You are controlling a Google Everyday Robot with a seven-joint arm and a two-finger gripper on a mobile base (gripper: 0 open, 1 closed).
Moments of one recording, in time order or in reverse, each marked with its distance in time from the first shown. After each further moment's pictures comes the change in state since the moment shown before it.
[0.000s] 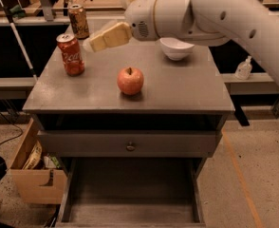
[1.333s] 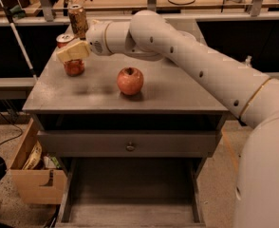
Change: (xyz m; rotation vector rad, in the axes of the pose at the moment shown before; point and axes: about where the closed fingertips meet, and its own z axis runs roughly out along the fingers) arm 0.057 -0.020 0.158 -0.015 -0.023 0.065
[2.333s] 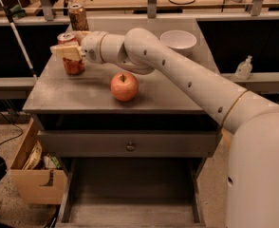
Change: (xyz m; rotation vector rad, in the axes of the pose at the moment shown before) arm 0.015 -0.005 0.033 -0.001 -0.121 0.066
